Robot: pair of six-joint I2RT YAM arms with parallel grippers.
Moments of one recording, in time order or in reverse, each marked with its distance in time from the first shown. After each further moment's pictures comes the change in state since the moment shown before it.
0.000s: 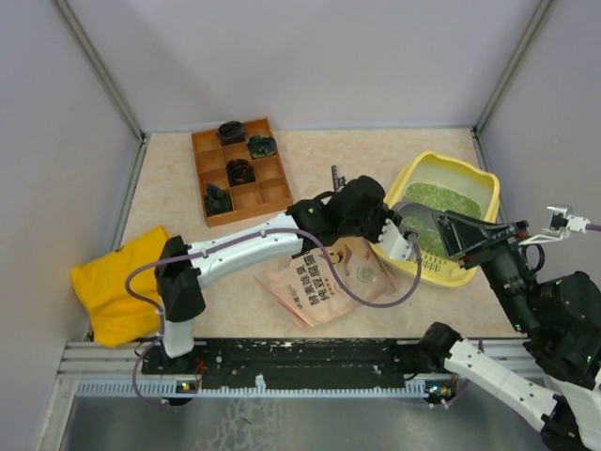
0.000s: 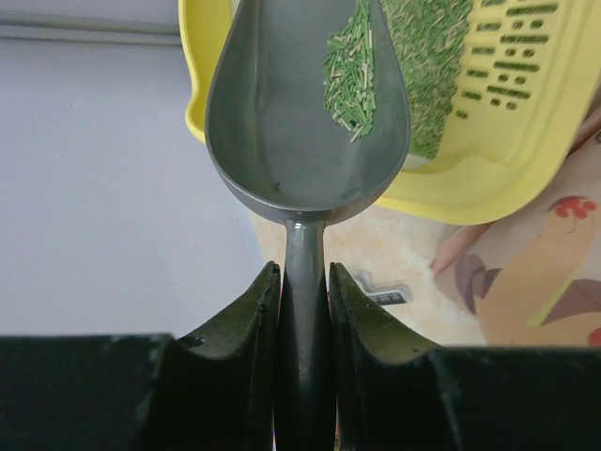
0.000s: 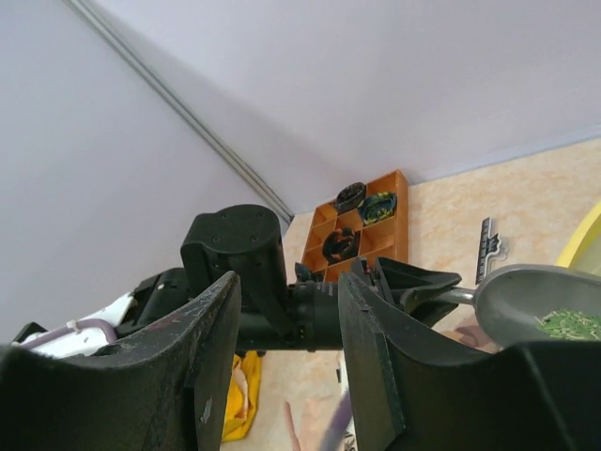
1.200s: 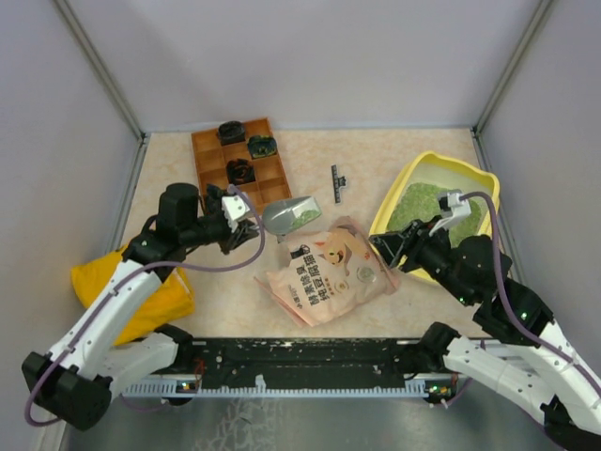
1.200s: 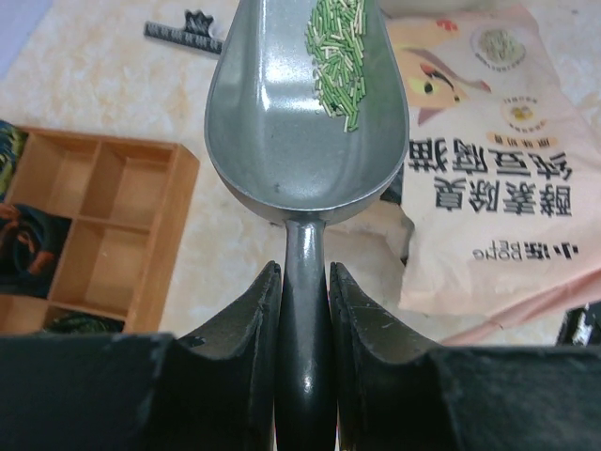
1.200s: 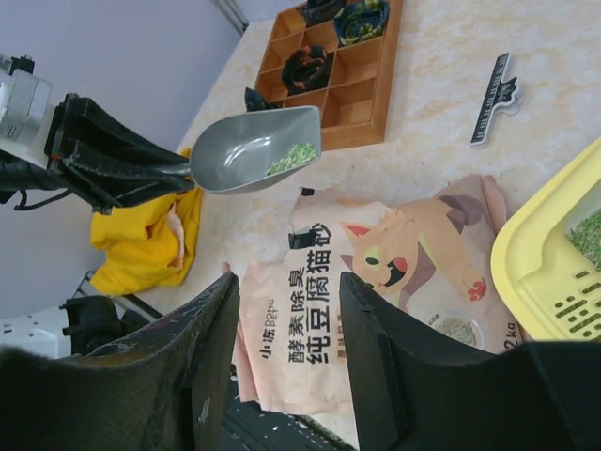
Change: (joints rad) left arm 0.698 -0.949 -0.892 -0.030 0.574 -0.695; right arm 0.000 0.173 -0.158 -0.086 -0.229 -0.017
